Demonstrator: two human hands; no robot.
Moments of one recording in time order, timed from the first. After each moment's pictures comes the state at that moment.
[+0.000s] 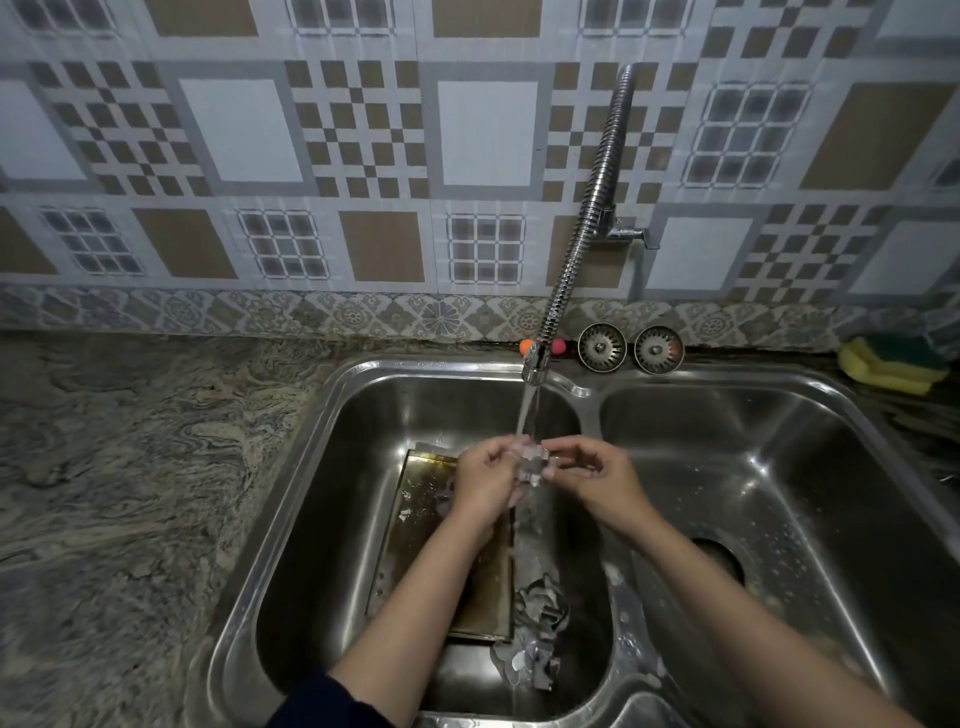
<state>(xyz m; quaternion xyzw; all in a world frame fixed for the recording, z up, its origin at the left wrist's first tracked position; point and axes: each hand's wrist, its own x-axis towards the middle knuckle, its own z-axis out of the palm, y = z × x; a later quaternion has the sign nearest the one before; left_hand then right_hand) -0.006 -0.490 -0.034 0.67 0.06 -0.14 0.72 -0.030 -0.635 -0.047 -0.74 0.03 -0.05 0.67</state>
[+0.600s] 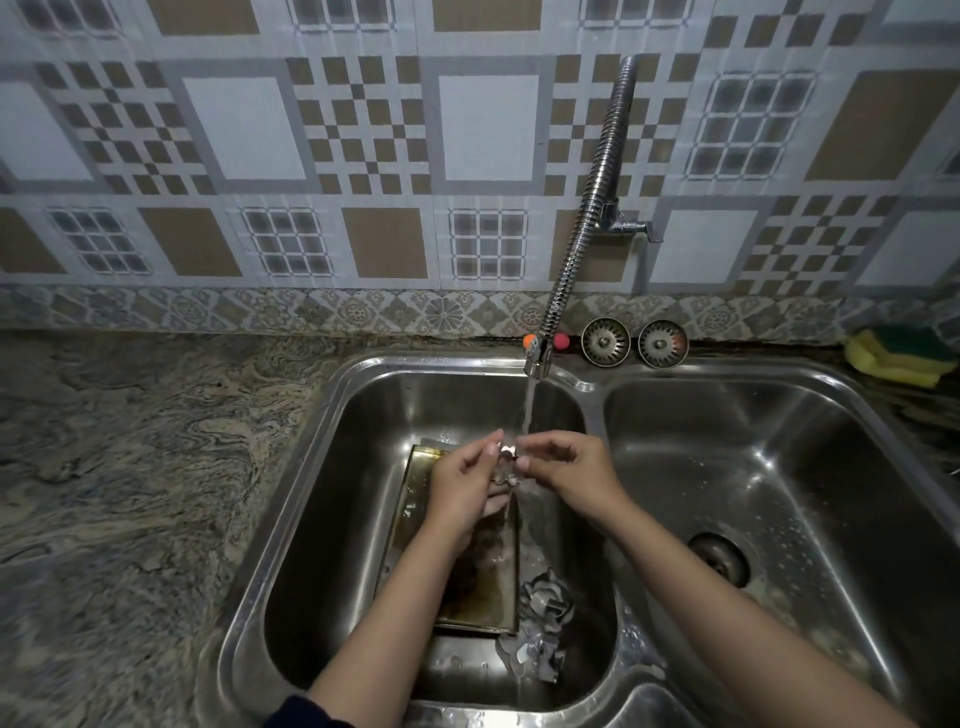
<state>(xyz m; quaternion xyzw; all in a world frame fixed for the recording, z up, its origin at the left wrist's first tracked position) -0.017 -0.461 -0.033 0.64 0.07 -0.15 0.75 -0.019 -0.610 -0.049 -0.73 0.02 -0.03 0.68</state>
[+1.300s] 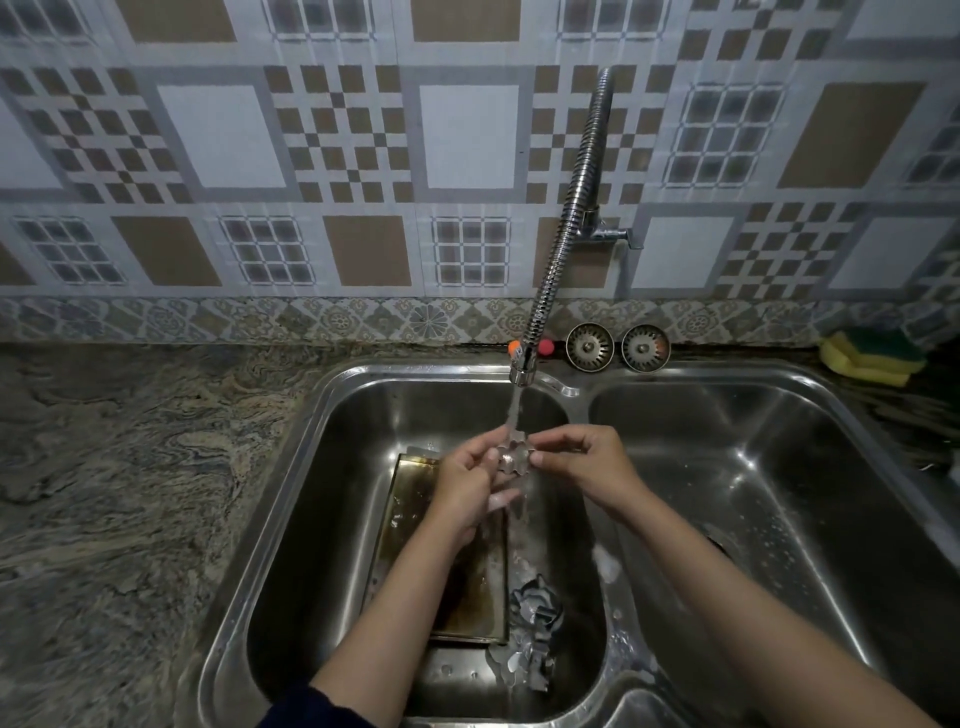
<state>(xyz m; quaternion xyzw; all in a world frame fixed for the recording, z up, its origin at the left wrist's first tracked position) -0.005 -0.478 -0.028 0.63 0.06 -0.19 0.75 -0.017 -0.638 -0.030 -0.74 0.03 -0.03 0.67</state>
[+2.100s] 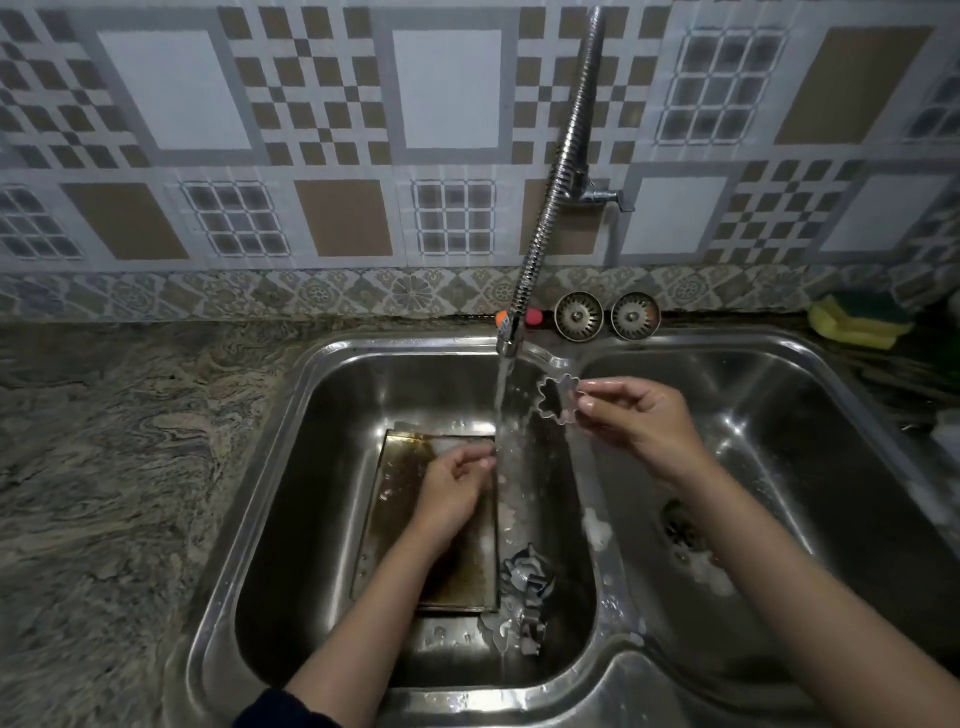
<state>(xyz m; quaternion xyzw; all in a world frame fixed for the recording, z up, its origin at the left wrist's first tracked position) -0.017 -0.462 -0.067 0.74 0.00 -0.17 0.65 -0.054 -0.670 0.016 -0.64 0.11 -0.05 0.76</state>
